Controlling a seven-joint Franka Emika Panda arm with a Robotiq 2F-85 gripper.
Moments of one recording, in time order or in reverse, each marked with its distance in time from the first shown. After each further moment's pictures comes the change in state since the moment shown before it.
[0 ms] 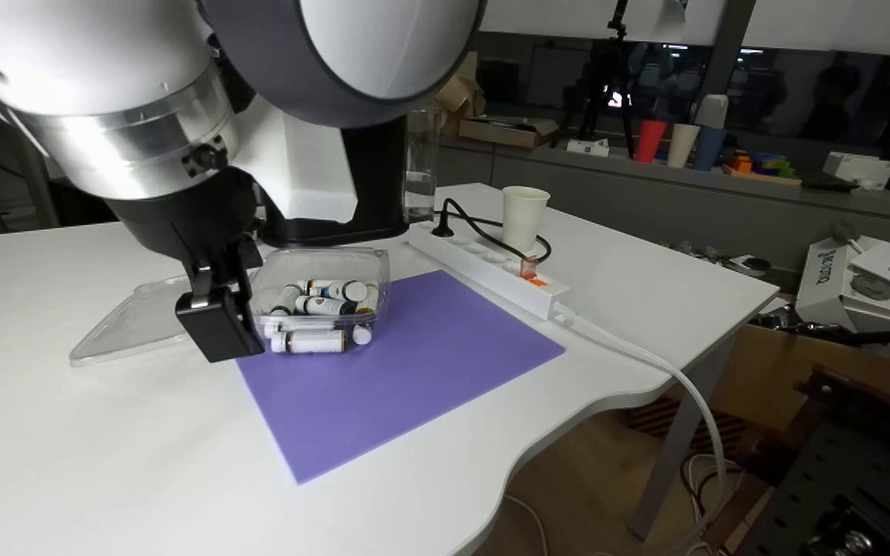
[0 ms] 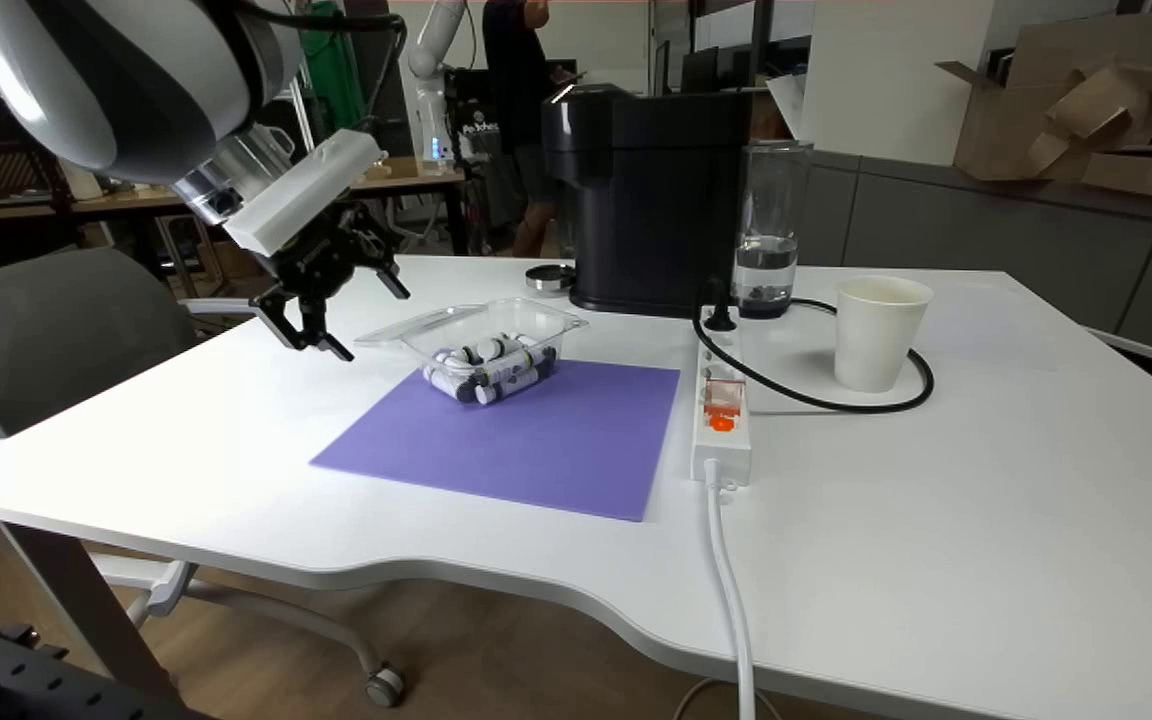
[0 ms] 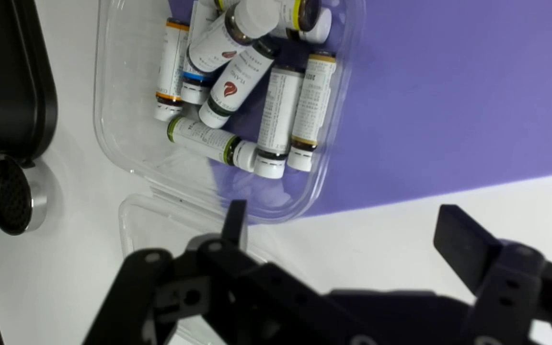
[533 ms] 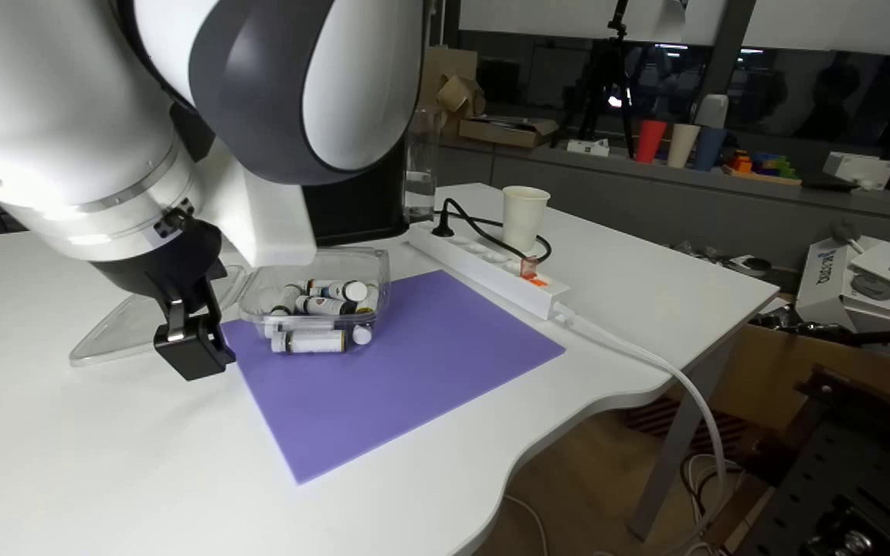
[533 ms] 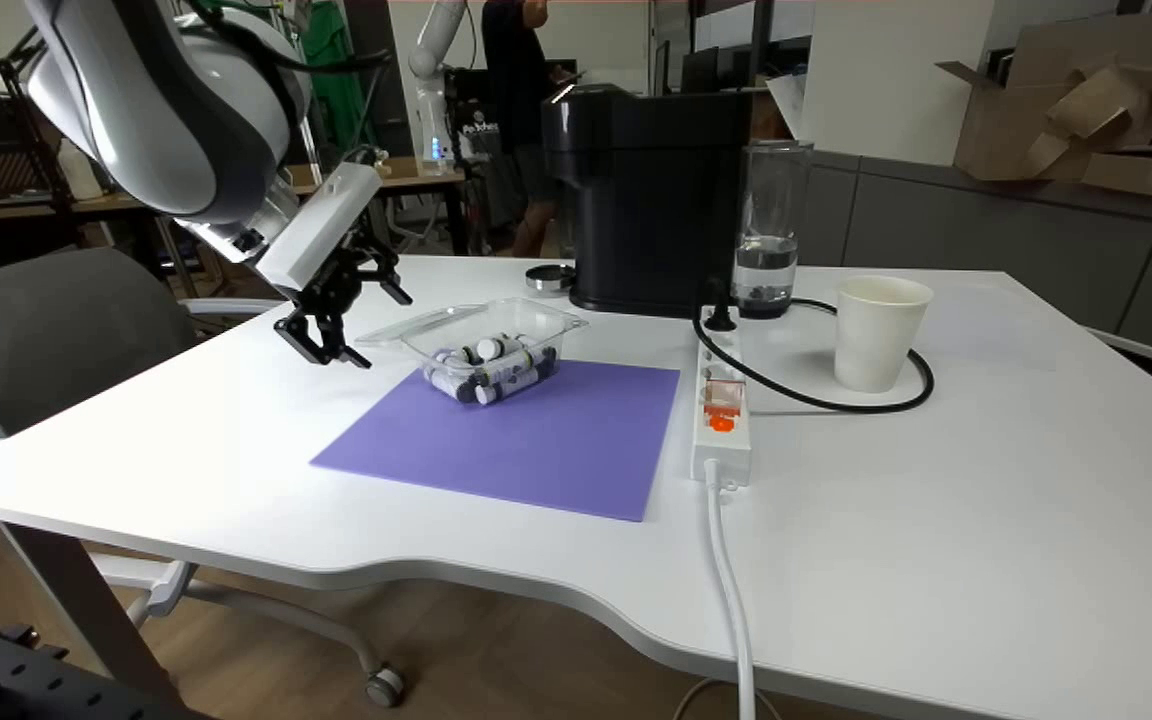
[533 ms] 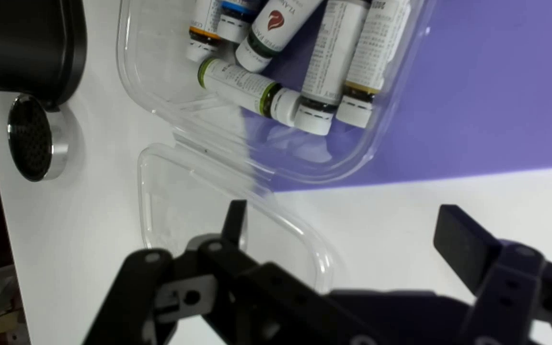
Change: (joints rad) arm 0.049 0.146 -0.013 0.149 -0.252 -0.041 0.177
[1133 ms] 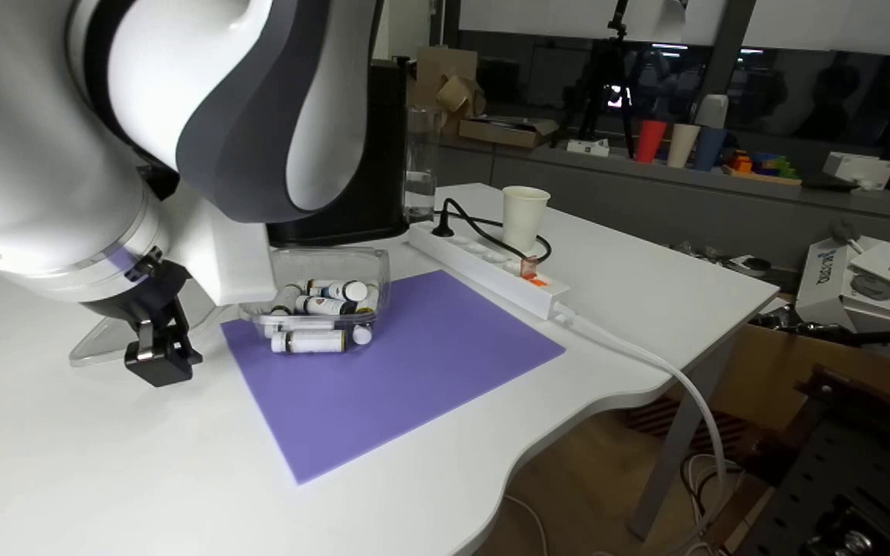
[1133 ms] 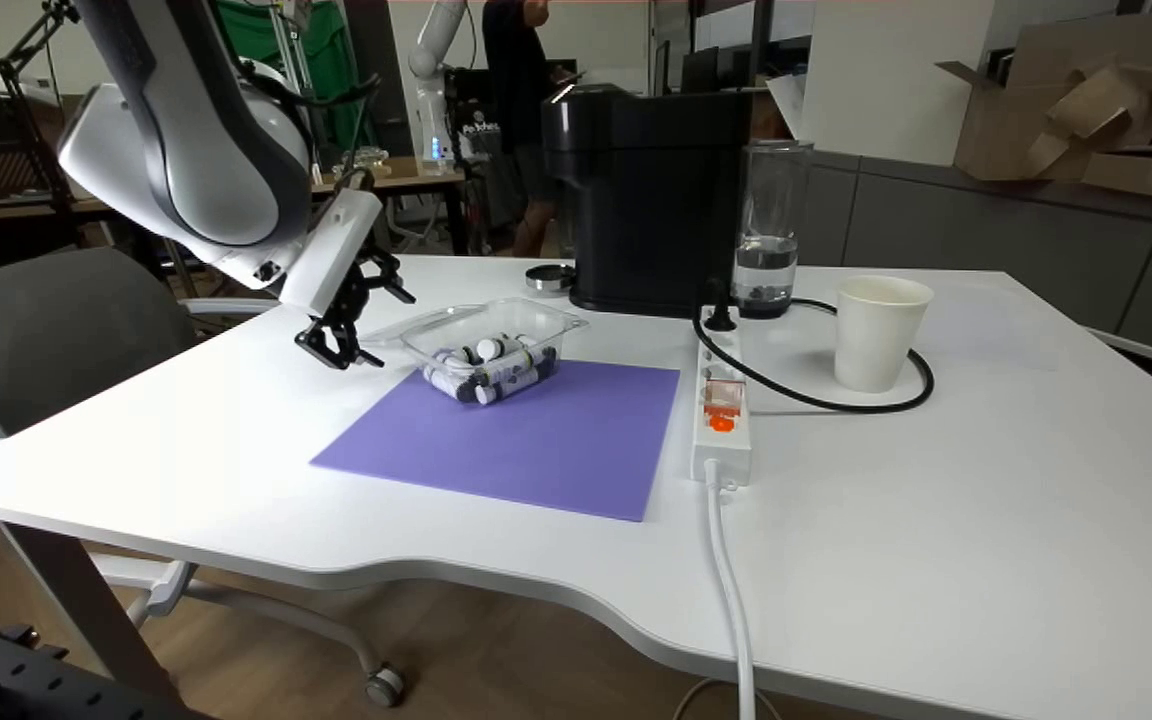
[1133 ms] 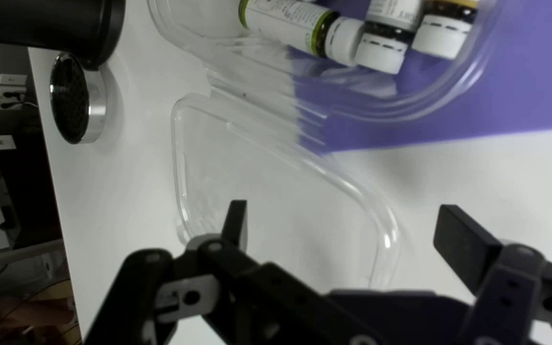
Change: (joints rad) arm 0.038 0.125 0.003 0.141 -0.216 -0.067 0.214
